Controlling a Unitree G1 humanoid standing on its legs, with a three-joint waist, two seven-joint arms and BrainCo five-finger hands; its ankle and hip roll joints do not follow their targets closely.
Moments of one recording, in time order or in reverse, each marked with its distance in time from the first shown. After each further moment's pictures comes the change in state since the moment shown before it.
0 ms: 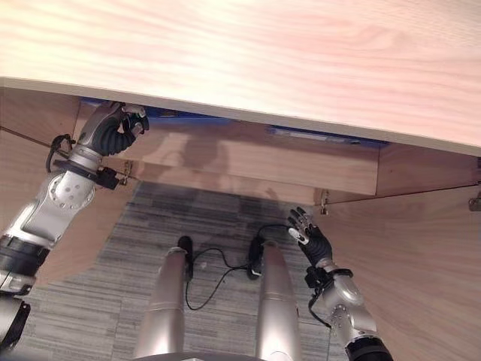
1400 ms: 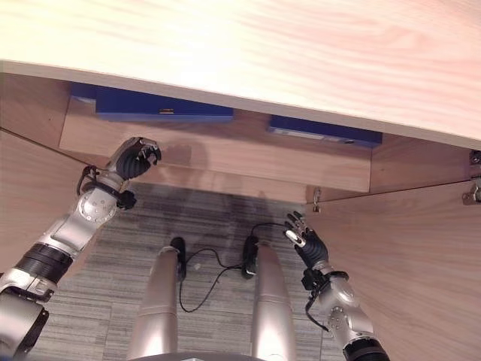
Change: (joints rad) left arm 0.024 -0.105 -0.117 0.163 -0.077 0.053 -0.005; right arm 0.002 0.006 0.027 0.011 0.039 0.006 -0.021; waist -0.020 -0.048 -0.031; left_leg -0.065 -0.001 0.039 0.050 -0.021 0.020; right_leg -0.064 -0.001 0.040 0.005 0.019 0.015
